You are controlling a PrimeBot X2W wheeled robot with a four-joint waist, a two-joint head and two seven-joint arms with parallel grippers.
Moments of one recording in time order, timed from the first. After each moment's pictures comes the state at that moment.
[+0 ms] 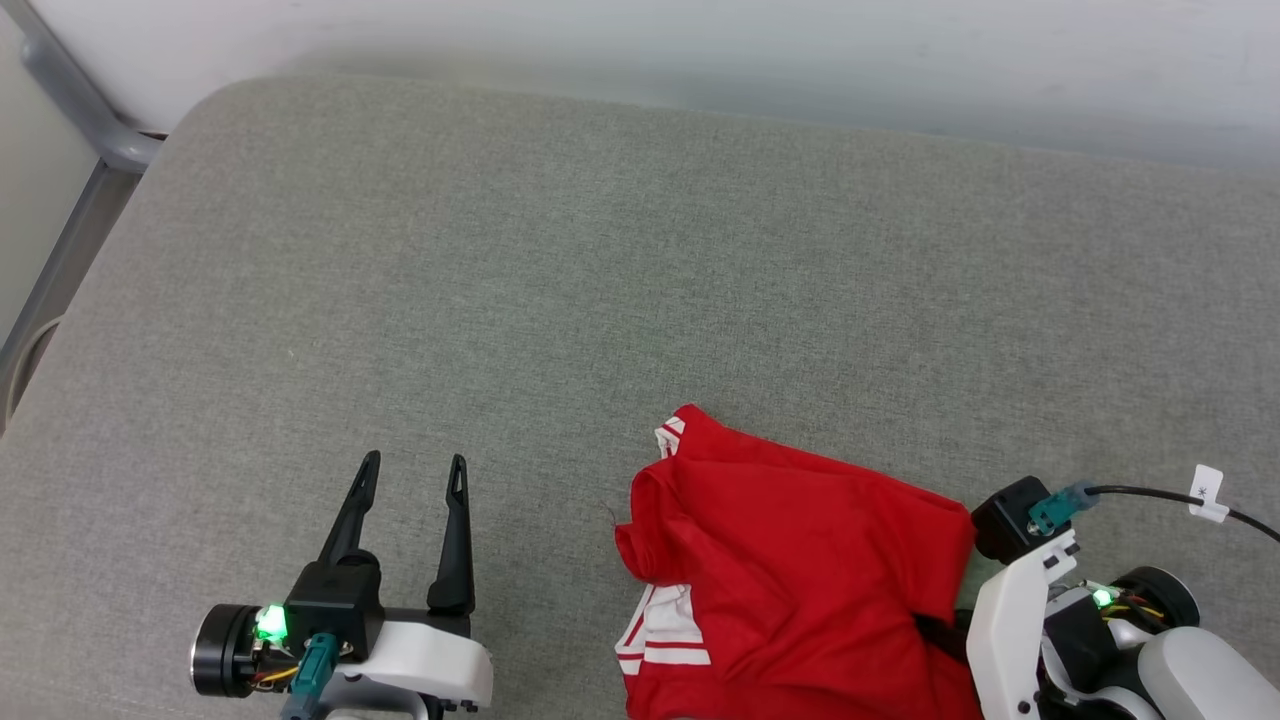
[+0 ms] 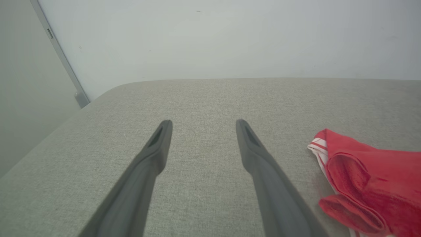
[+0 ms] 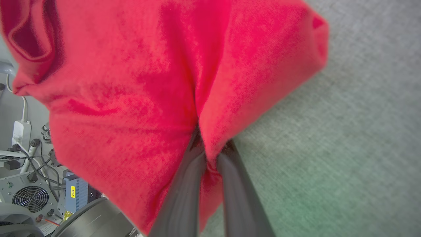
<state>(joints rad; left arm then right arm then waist) -0.02 0.06 -0.09 0.07 -0.03 0.04 -0.26 -0.20 -0.45 0.46 0.15 0.63 0.13 0.72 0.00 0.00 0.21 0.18</state>
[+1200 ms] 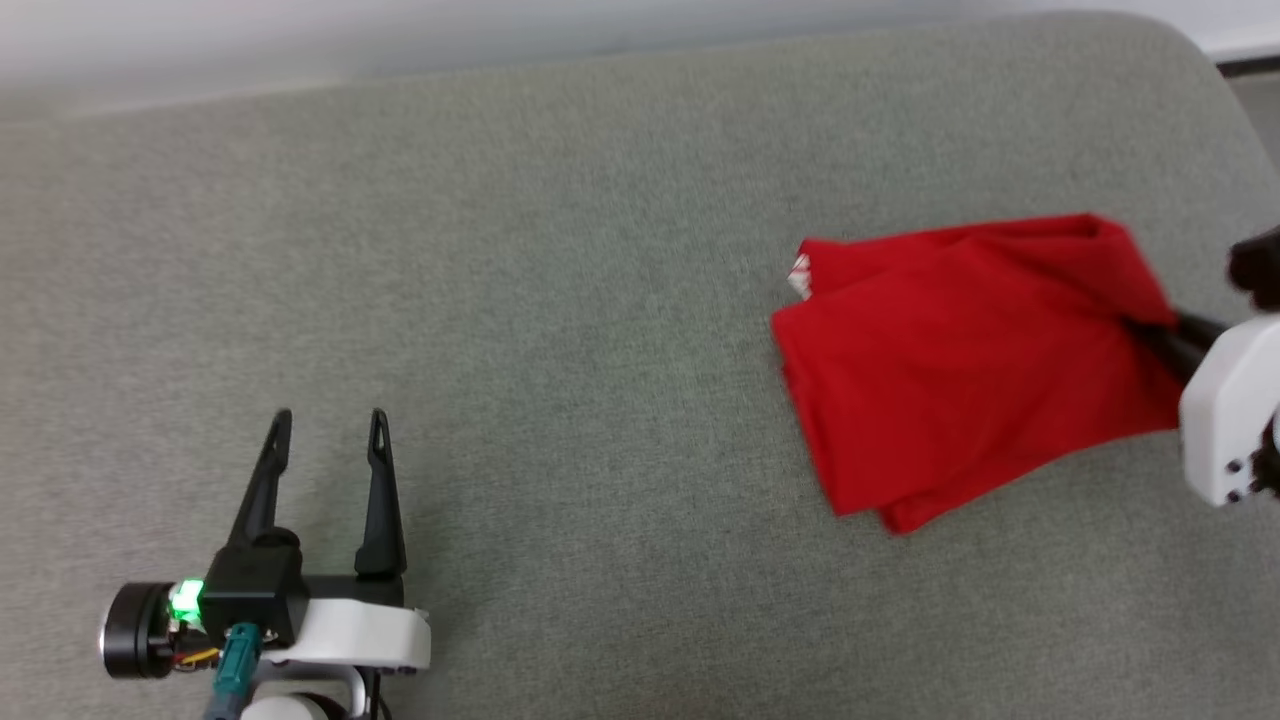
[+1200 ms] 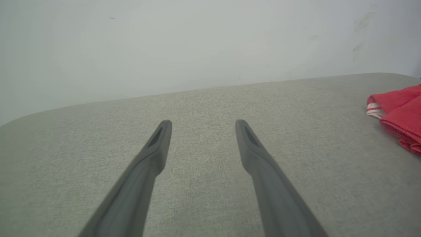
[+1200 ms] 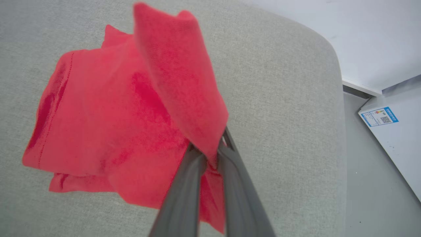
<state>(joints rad) -0.02 0.08 -0.01 -0.03 -0.01 0.06 -0.26 -0.47 -0.65 0.30 0.10 0.54 0.13 0.53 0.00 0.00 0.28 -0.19</state>
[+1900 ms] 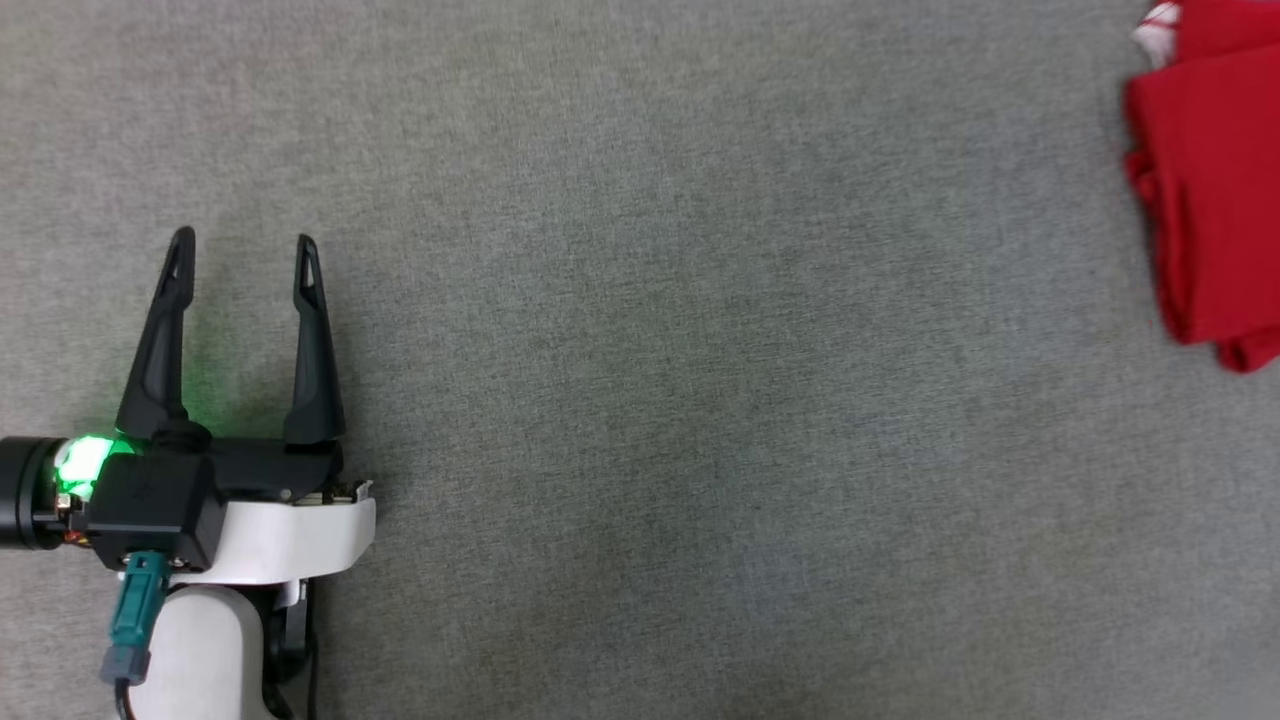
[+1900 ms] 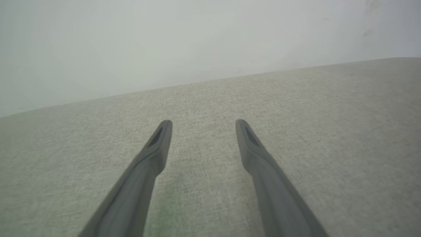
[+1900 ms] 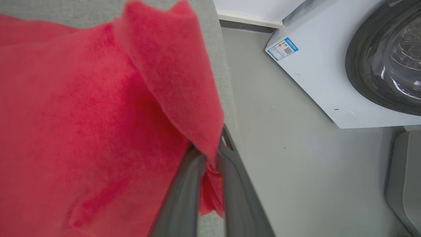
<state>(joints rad) -0.20 0.17 0.00 -0.19 0.01 0.04 -0.26 -0.64 -0.69 -0.13 0.33 0.35 0.13 0.56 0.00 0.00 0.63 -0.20</state>
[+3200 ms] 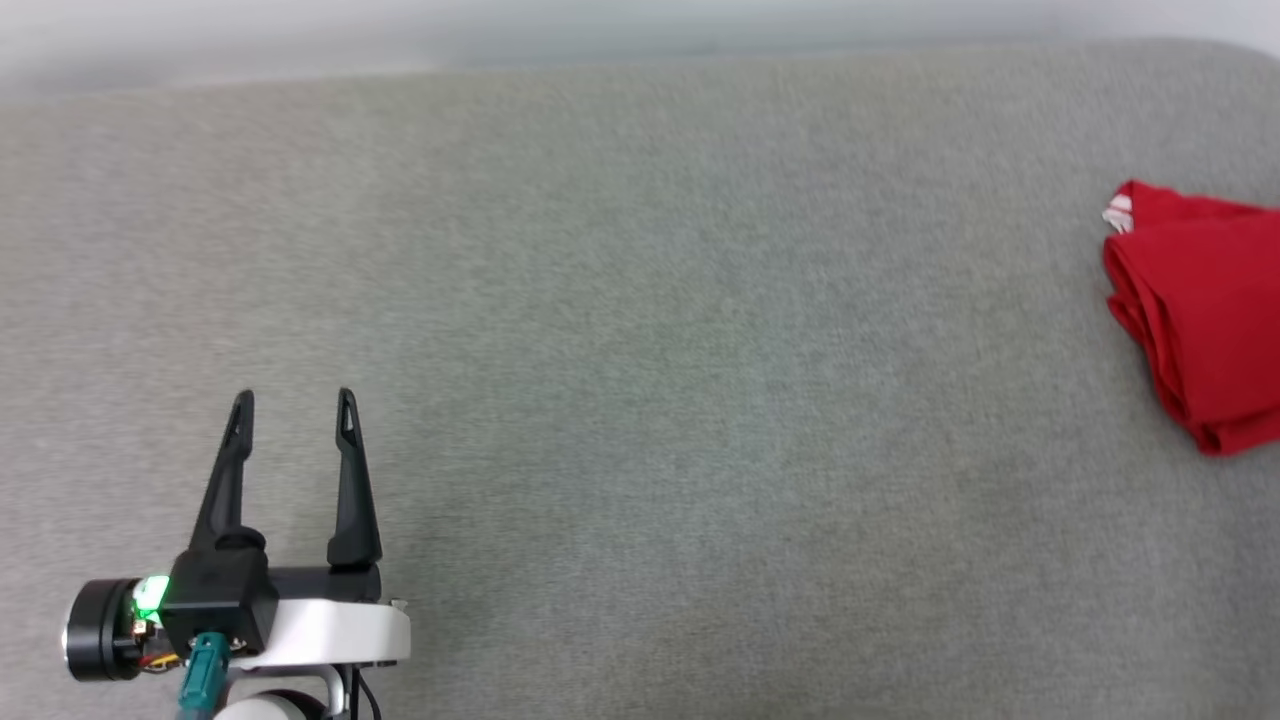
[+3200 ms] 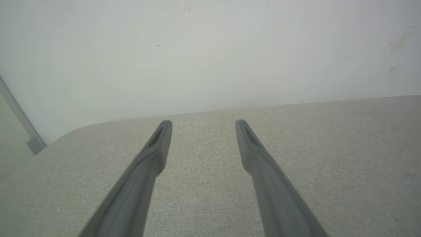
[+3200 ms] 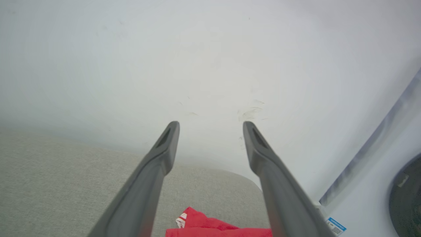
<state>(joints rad) -0.02 0.12 -0.01 -0.12 -0.03 0.09 -0.26 -0.51 -0.44 -0.16 0.20 0.16 0.13 -0.09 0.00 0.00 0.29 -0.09</state>
